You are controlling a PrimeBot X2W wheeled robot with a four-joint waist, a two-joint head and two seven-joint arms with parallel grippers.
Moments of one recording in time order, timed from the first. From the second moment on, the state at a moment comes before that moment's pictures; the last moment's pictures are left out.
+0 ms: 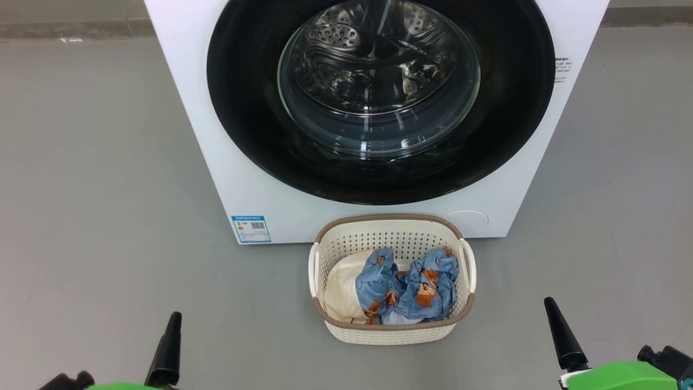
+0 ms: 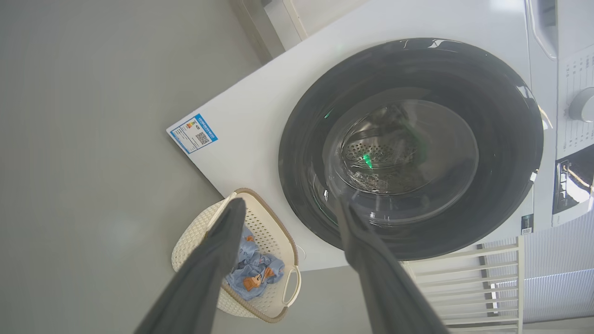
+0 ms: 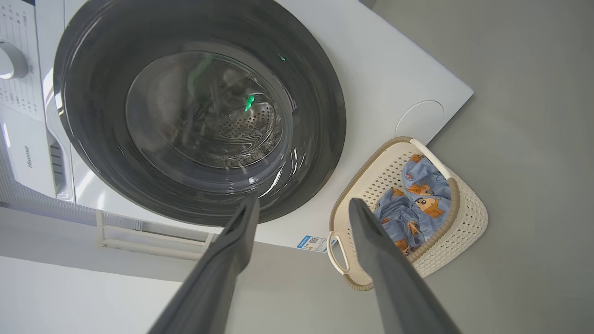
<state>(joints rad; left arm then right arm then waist) 0.00 0.05 -0.03 0.24 -1.23 -0.13 -0.04 -0.02 -0.07 -0.04 0.32 1.22 0.13 -0.03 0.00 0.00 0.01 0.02</state>
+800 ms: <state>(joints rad) 0.01 0.06 -0.06 0.19 -0.93 -0.13 -0.11 -0.02 -0.08 -0.01 0.32 0.92 0.13 -0.10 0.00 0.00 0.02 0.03</state>
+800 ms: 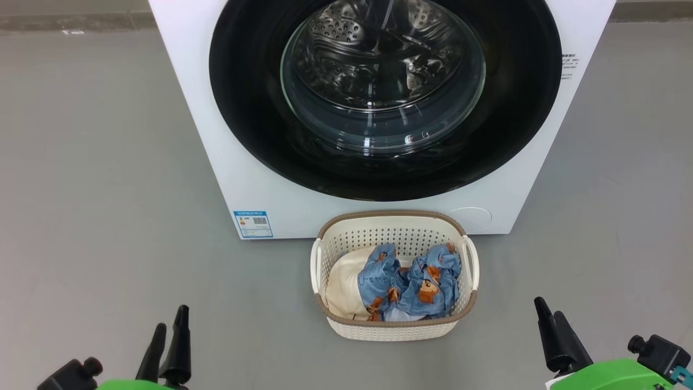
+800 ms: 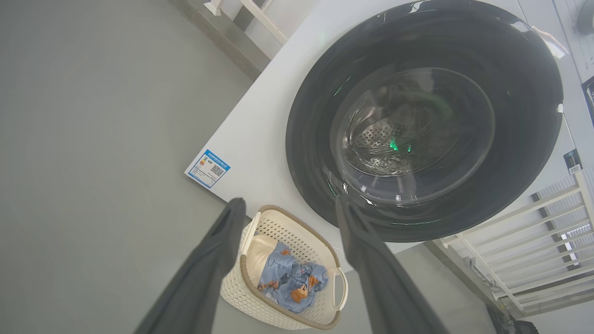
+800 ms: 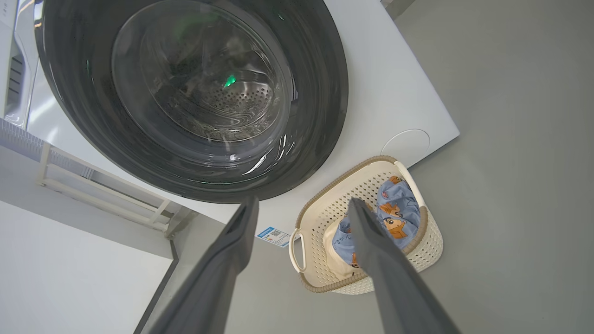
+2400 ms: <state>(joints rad) 0.02 0.09 -0.13 0.13 -0.44 -0.13 -0.24 -0.01 -0.09 0.01 0.30 0.43 0.13 -0.23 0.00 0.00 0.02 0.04</state>
